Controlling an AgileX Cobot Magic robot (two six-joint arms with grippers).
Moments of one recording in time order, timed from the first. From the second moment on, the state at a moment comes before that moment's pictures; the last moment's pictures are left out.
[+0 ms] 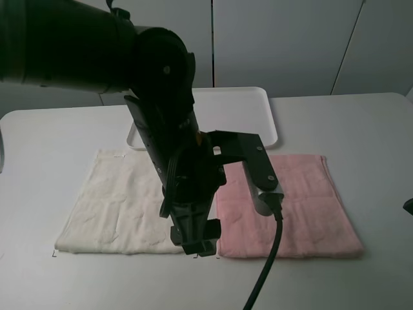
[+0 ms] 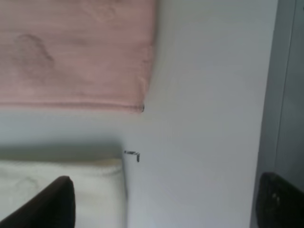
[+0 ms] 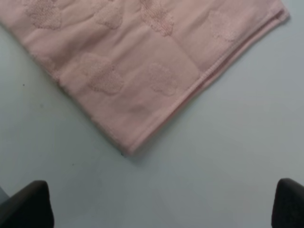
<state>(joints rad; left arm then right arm) -0.99 1.88 -1.29 -0.19 0.98 0.62 -0.02 0.92 -0.70 0.20 1.13 -0.91</state>
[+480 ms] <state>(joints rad) -1.10 2.10 -1.36 -0.10 0.95 0.53 -0.02 0.92 -0.70 0.20 1.13 -0.91</state>
